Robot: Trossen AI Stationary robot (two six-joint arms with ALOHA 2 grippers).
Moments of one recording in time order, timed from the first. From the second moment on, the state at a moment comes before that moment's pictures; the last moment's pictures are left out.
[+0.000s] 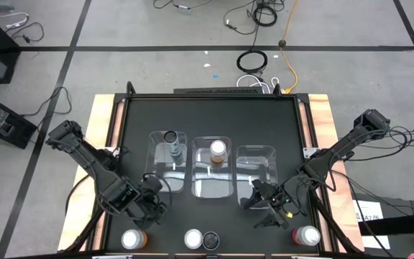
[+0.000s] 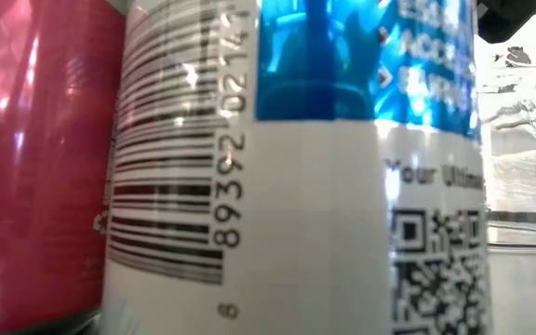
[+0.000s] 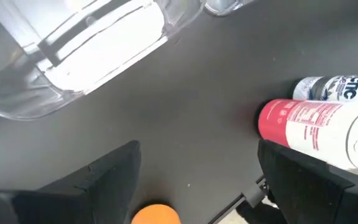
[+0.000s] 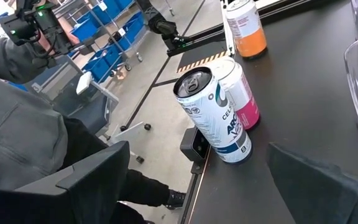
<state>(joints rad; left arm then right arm) -0.72 1.53 1.34 -1.11 -0.19 -1.65 0.64 1.21 0.65 0.29 0.05 0.61</state>
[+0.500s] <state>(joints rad) -0.72 1.53 1.34 -1.11 -0.19 -1.64 0.64 1.21 0.65 0.29 0.05 0.60</state>
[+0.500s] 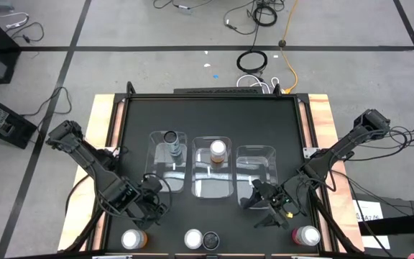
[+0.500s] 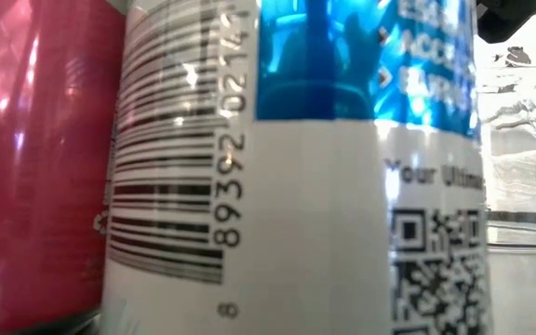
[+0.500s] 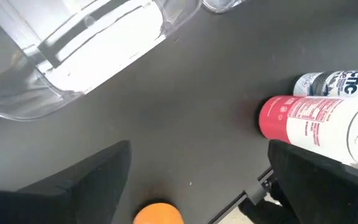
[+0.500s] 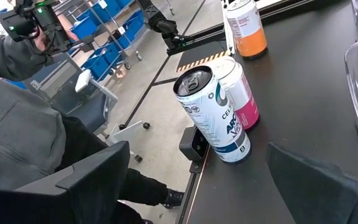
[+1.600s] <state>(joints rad) -1.00 1.52 1.34 -1.09 -0.13 -2.28 0.64 1.21 0.65 0.27 0.02 0.59</state>
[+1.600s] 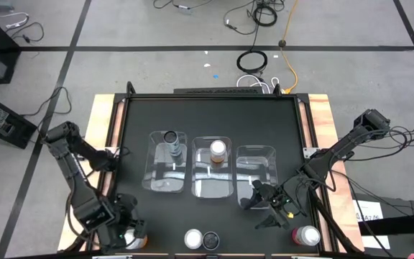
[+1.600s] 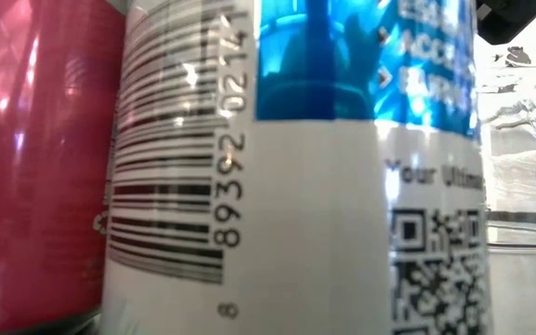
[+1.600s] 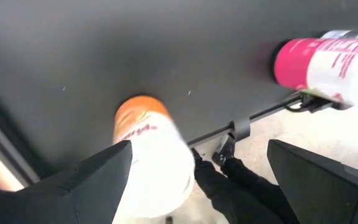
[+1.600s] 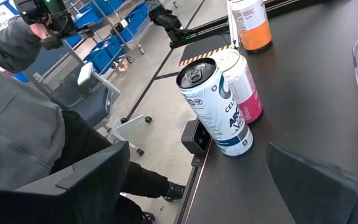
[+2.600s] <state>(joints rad) -1.06 1.68 1.34 -1.02 0.00 -2.29 0.64 1.21 0.65 0.27 0.02 0.59</state>
